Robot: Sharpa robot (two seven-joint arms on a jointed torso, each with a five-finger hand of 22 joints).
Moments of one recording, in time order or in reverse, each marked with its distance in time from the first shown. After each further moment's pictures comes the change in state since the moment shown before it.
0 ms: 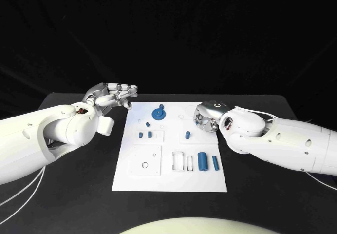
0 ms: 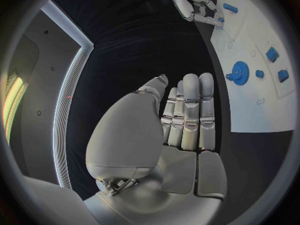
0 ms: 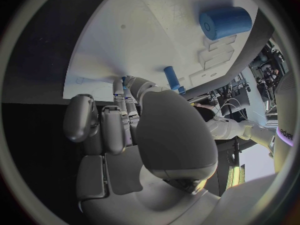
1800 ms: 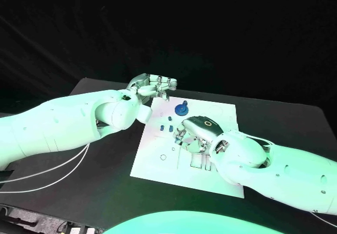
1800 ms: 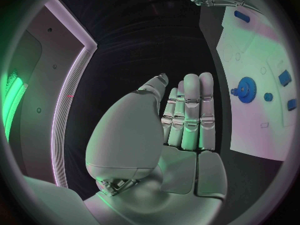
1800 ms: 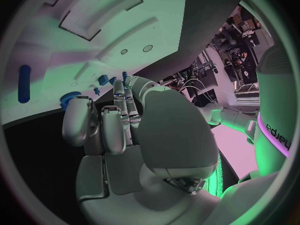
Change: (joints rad) left arm 0.000 0.117 -0.001 -0.054 0.011 0.001 0.001; left_hand 0.012 -0.012 -0.017 -0.009 0.000 -0.011 0.011 0.000 0.000 -0.020 0.005 0.007 0.000 -0.011 0.003 0.000 -0.006 0.000 0.000 0.000 -0.025 -0.022; right arm -0.097 0.120 0.014 0.205 0.032 -0.107 0.024; right_hand -0.029 -0.008 0.022 -0.016 0.034 0.011 -0.004 -0.002 0.004 0.014 0.000 -0.012 -0.014 0.000 0.000 -0.001 -0.005 0.000 0.014 0.000 0.028 0.000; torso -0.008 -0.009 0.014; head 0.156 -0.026
